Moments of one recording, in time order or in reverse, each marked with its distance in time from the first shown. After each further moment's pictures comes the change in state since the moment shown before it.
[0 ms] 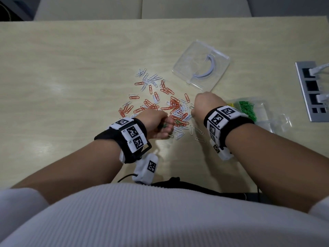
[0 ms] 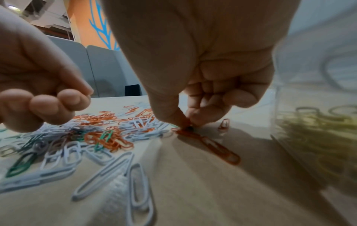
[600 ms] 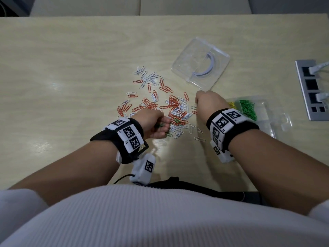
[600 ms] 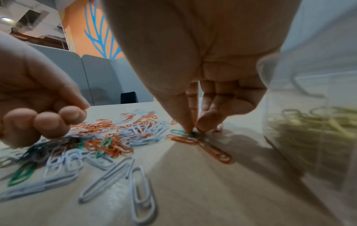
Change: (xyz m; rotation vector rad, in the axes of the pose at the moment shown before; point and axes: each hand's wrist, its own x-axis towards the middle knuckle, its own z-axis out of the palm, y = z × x) left_hand 0.004 -0.005 -0.007 -0.032 0.024 -0.018; right_hand -0.001 0.013 0.012 0.095 0.085 0.001
